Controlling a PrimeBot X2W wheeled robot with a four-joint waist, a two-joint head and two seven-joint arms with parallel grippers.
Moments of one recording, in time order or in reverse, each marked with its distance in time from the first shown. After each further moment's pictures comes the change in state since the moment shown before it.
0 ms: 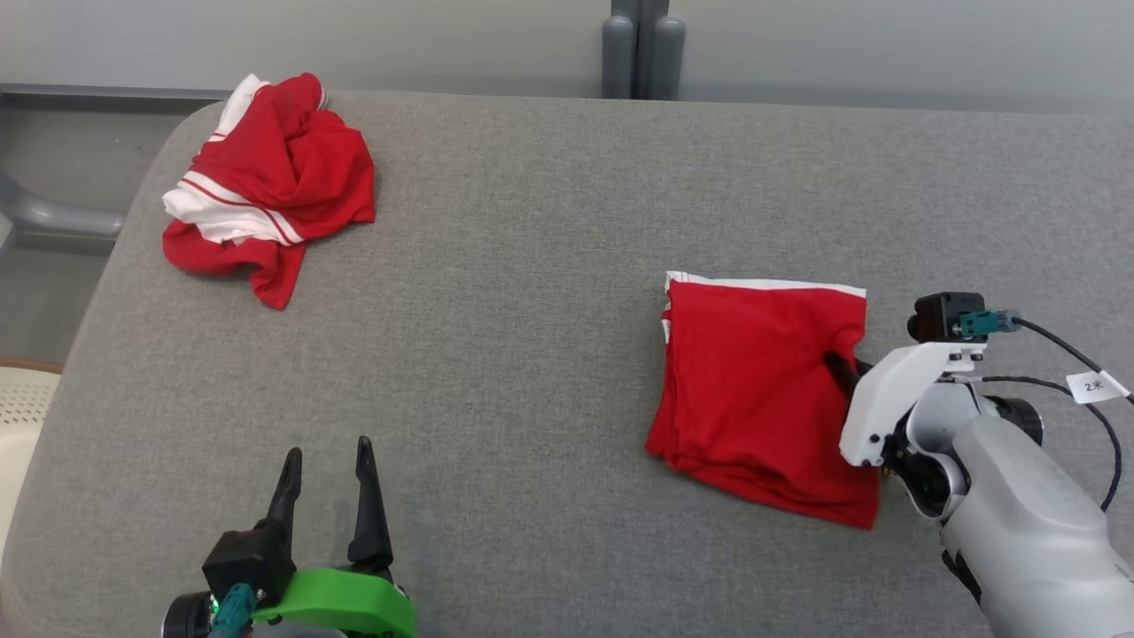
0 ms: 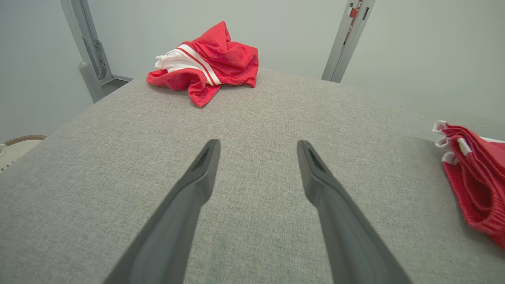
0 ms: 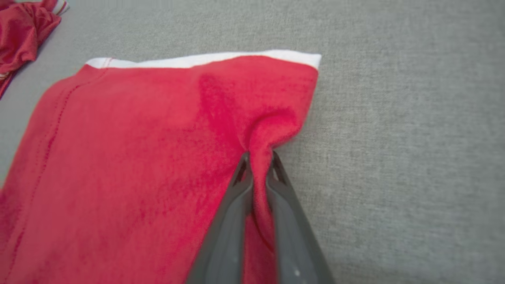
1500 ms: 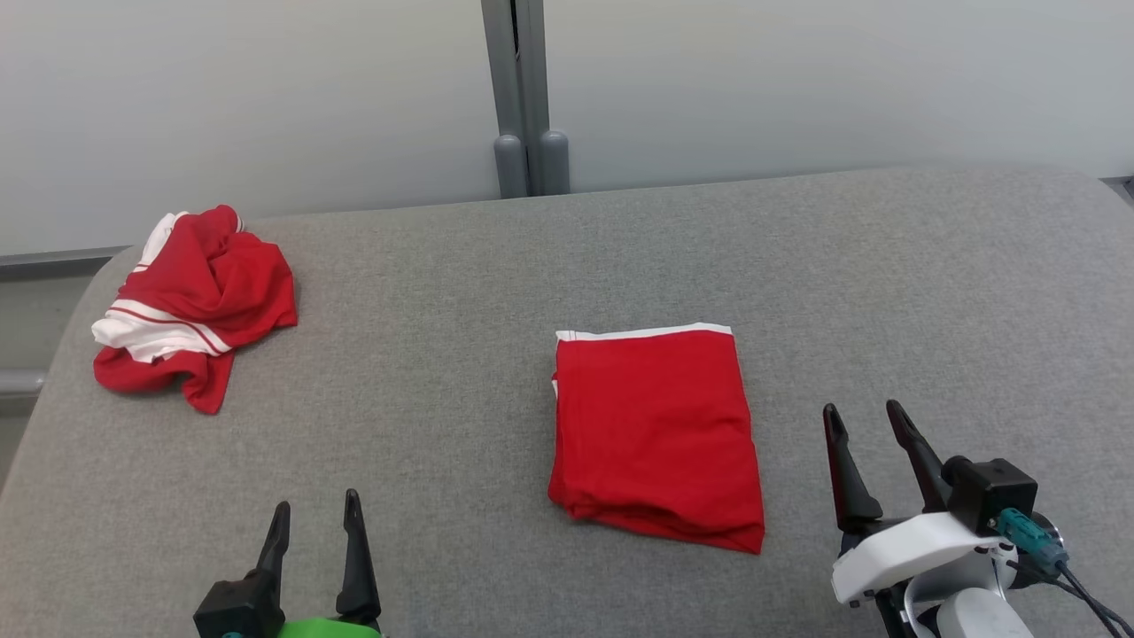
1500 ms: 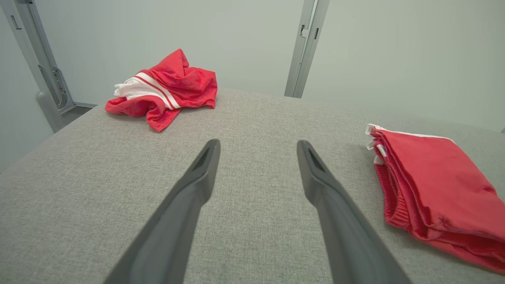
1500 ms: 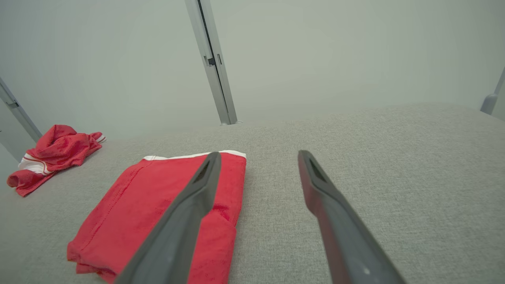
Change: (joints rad) left arm 0.090 0.001 0.037 -0.008 0.020 -0.016 0.000; right arm 0.501 0.176 -0.256 -0.543 -0.405 -0.001 -0.425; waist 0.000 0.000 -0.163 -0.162
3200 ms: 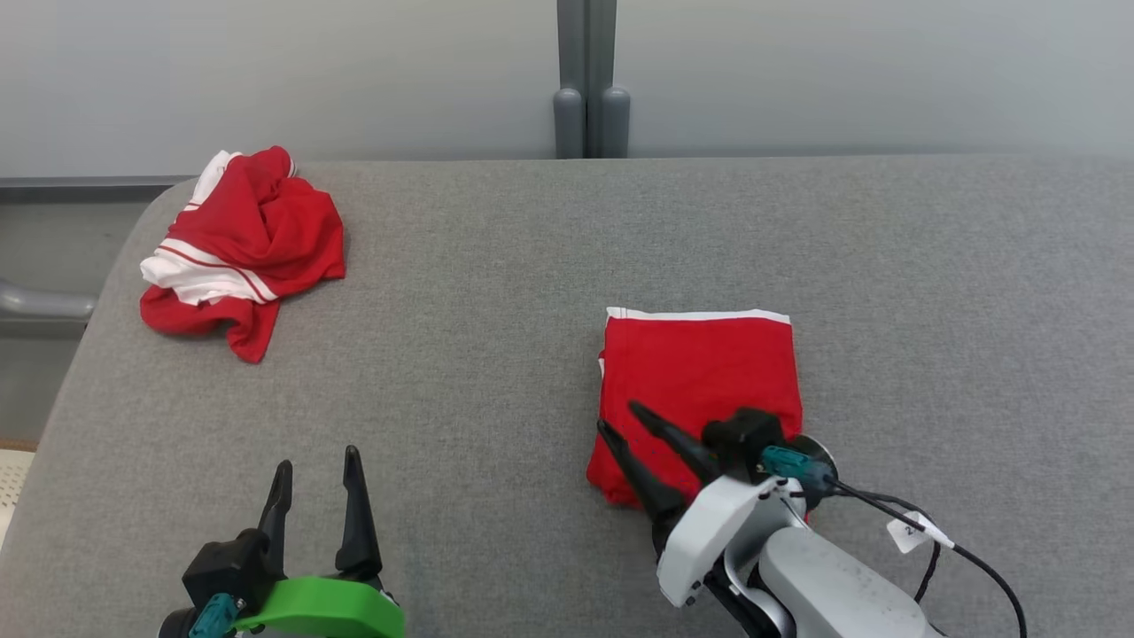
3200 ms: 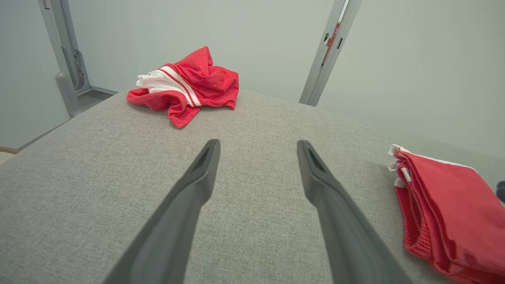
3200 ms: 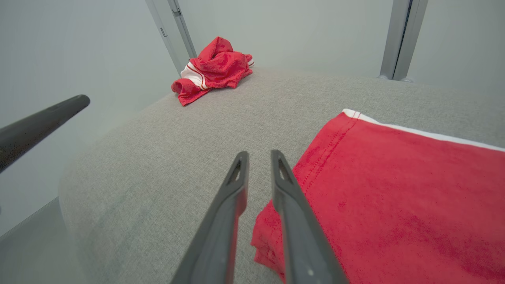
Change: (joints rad) left arm -0.079 0.001 -0.016 0.015 -0.079 -0.009 0.000; right arm -0.371 -0.033 0.656 0.327 0.274 0.000 0.000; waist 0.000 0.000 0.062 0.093
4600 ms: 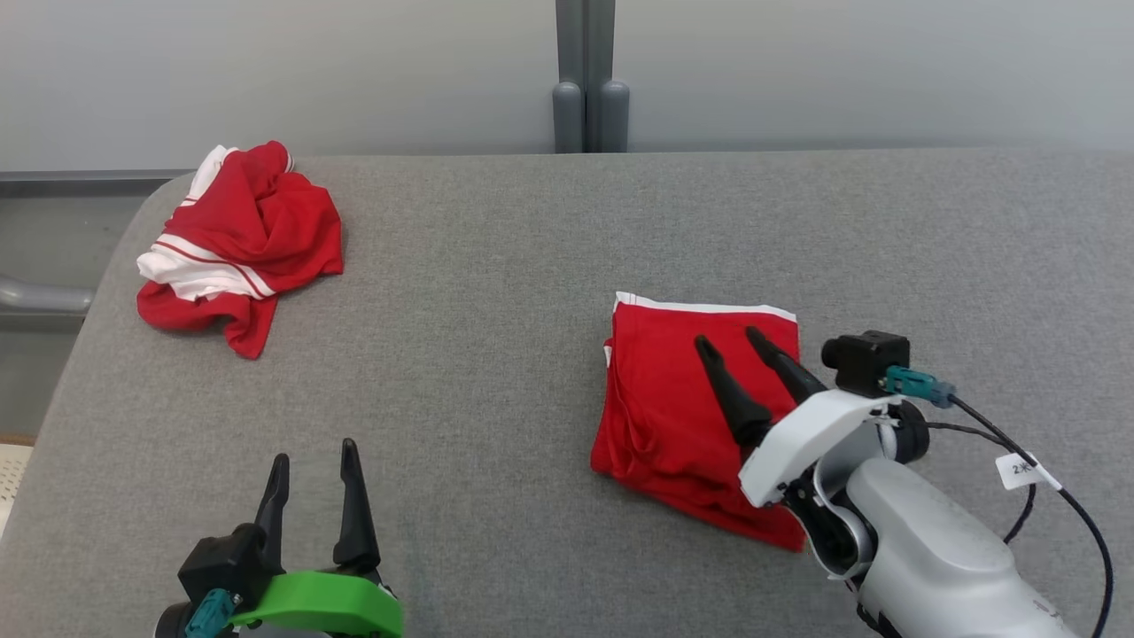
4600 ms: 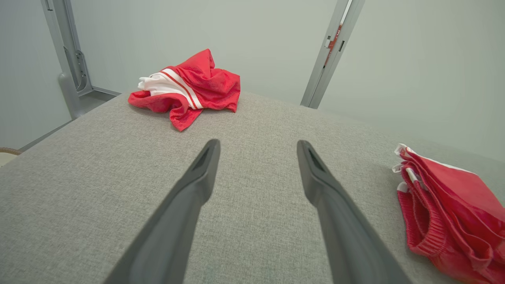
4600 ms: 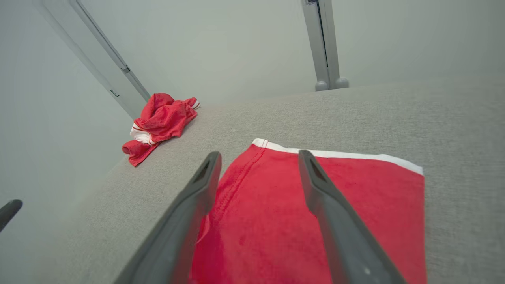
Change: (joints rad) left arm -0.004 0.007 -0.005 -0.015 -0.012 0.012 0.000; right arm -0.085 -0.106 -0.087 0.039 0.300 0.000 0.004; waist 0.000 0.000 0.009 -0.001
